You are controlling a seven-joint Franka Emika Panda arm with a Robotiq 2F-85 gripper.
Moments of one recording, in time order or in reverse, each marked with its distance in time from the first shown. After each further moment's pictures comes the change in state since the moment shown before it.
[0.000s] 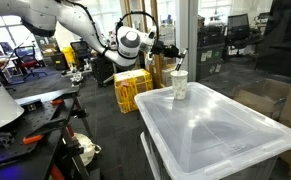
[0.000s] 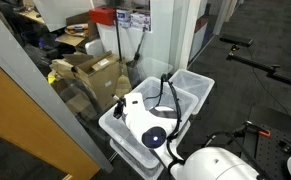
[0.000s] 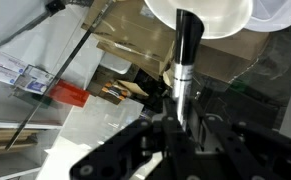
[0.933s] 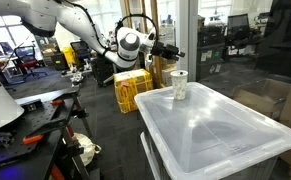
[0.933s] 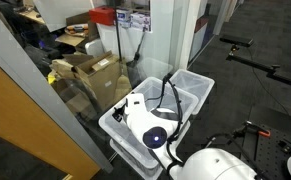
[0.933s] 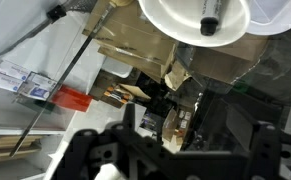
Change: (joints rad) arm -0.005 -0.001 0.019 0.001 0.065 0.000 -0.036
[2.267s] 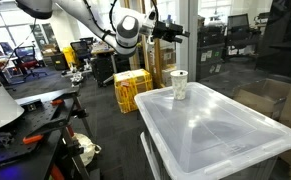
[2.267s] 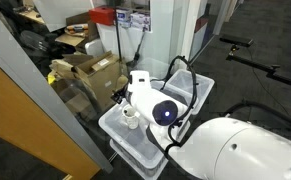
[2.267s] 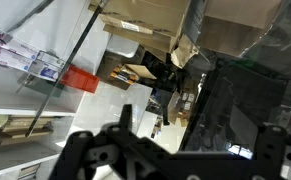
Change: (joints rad) arm -0.039 -0.227 -0.006 -0.120 0.030 0.132 -0.191
